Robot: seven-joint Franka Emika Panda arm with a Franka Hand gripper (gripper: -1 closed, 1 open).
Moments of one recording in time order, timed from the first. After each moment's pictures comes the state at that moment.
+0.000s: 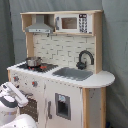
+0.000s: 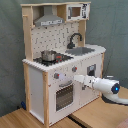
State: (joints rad) arm -0.63 -1.50 1.69 -2.58 0.27 3.27 -0.49
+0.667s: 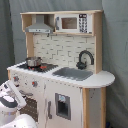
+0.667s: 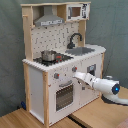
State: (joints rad) arm -0.63 -1.50 1.69 -2.57 0.27 3.28 -0.25
